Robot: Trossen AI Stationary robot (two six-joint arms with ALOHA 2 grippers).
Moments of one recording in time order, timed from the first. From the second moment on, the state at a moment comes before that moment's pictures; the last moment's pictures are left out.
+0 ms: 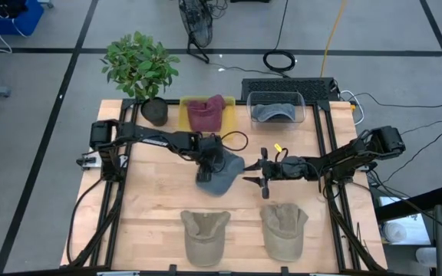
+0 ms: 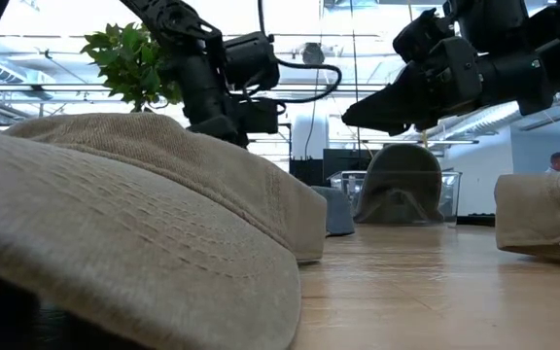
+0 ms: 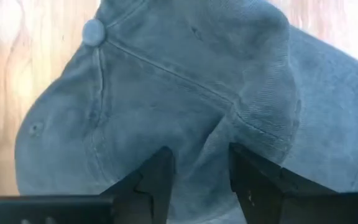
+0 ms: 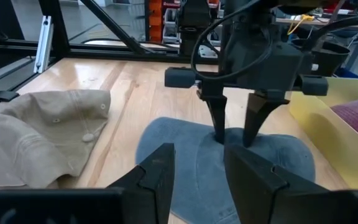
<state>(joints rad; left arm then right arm) 0.13 1.84 1.16 -0.47 0.08 0.15 0.13 1.45 0.37 0.88 0.13 0.00</state>
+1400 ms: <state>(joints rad) 0.24 1.26 0.81 -0.16 0.09 0.01 0.04 1.82 0.74 0.61 0.14 0.04</state>
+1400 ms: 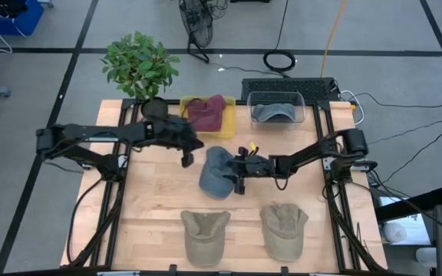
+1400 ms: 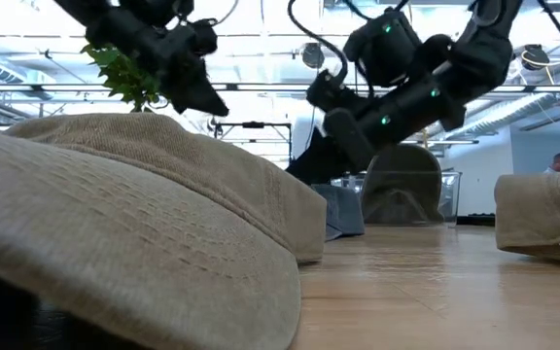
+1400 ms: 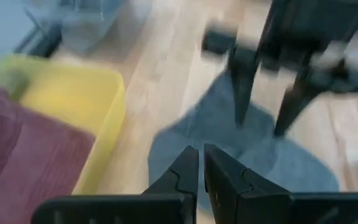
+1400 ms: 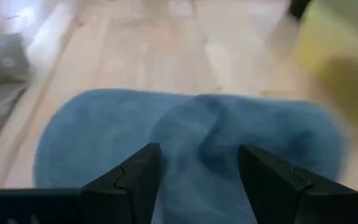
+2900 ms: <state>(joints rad) 0.20 1.01 0.70 -0.12 0.13 -0.01 0.07 1.46 0.74 -0.10 -0.01 -0.28</state>
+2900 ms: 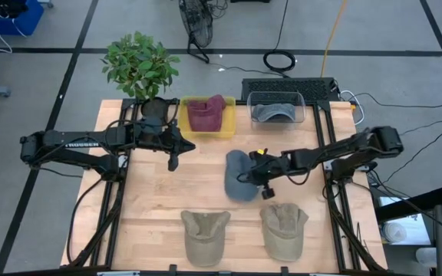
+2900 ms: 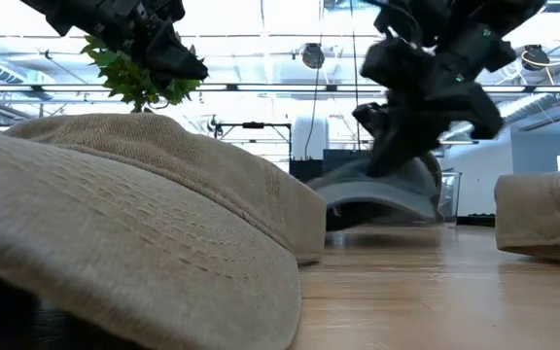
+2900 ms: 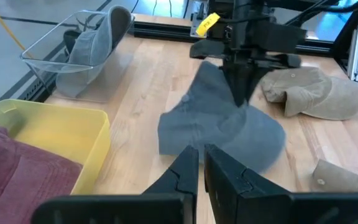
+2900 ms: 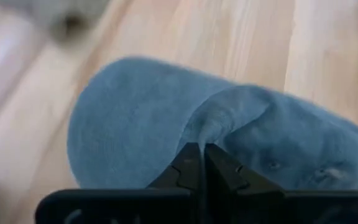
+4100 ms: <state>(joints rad) 0.20 1.01 0.70 -0.12 0.13 -0.01 0.05 1.52 0.74 -0.12 0.04 0.25</state>
